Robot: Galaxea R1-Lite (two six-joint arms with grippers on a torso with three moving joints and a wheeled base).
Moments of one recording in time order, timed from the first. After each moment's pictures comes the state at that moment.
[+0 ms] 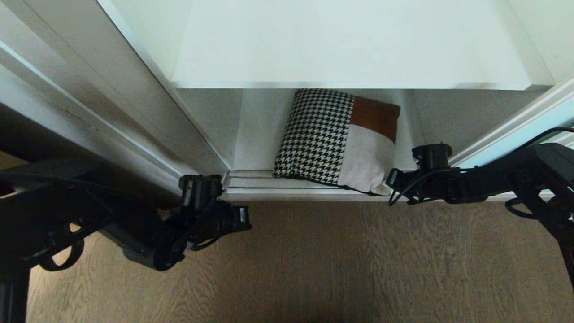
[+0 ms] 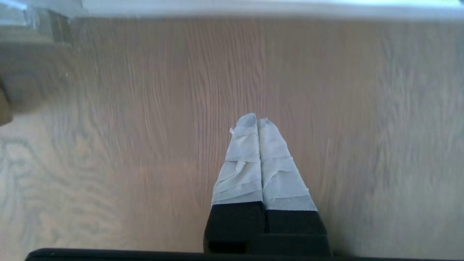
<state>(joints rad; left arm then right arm) -0.32 2.15 -0.91 -0.80 -0.04 -0.23 0.09 2.39 -1.60 -0.29 0.19 0.60</state>
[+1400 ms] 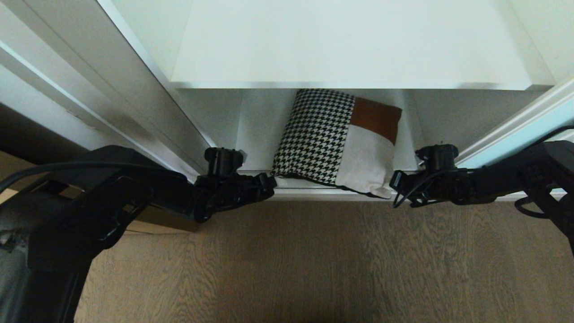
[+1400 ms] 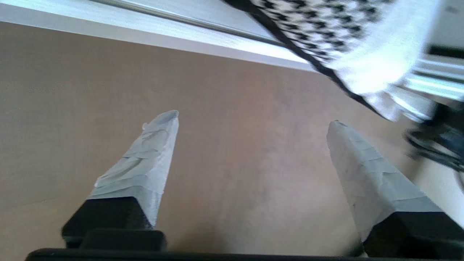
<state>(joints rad) -0.32 2.32 -1.42 -0.54 -0.34 -0.57 0.07 2.35 -1.54 -0.29 0.26 0.60</state>
